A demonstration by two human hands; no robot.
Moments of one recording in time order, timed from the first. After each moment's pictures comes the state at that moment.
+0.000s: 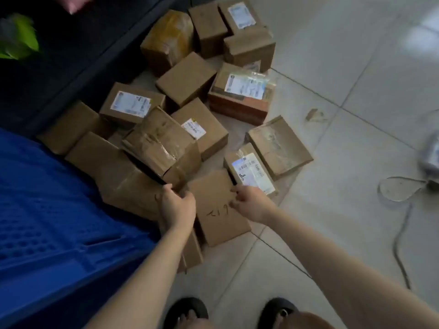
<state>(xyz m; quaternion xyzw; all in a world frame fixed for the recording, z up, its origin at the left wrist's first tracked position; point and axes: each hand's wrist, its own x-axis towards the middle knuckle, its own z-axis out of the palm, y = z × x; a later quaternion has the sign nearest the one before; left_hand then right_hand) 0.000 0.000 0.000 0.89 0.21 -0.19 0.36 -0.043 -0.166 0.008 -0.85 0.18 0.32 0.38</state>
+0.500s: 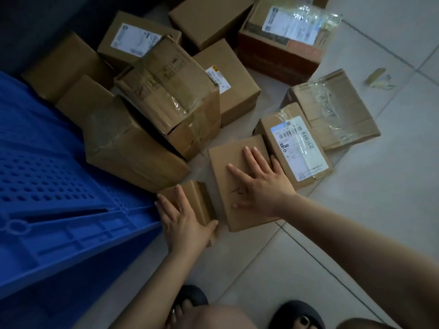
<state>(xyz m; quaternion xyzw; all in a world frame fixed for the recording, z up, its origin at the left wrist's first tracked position) -0.072 0.045 -0.100 0.93 0.12 -0.31 0.12 -0.045 -0.152 -0.105 -0.93 -0.10 0.34 0.06</state>
